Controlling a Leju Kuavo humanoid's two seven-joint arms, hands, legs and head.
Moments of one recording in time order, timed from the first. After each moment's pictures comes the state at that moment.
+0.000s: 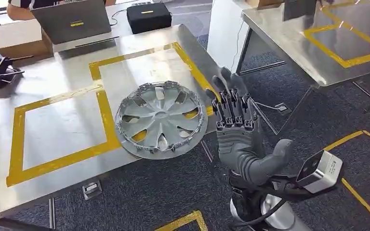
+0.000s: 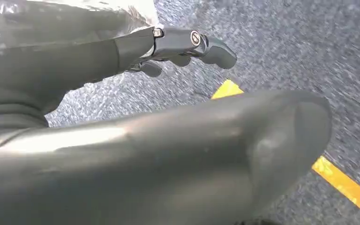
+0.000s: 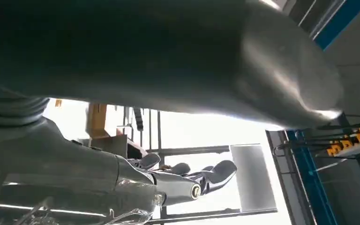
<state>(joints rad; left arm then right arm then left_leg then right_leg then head) -0.10 0.02 -1.26 -0.29 0.74 0.52 -0.12 -0.28 -0.20 0.74 -2.05 -0.40 -0.27 -0.41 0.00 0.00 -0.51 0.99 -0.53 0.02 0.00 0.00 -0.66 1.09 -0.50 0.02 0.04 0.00</state>
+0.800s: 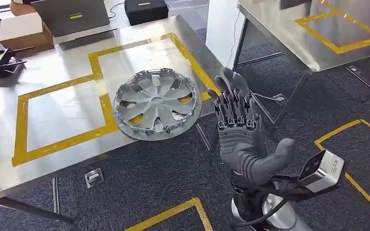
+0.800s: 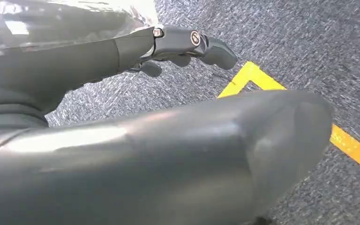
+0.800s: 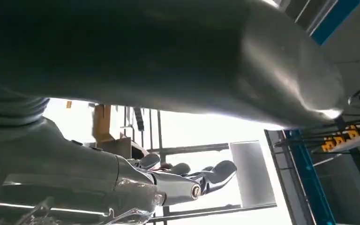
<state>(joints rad) -0.10 0.02 -1.26 -0.29 0.74 0.52 -0.12 -0.27 -0.21 0.74 -2.06 -0.40 -0.27 -0.41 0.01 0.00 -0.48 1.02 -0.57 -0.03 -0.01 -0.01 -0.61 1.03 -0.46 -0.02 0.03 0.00</state>
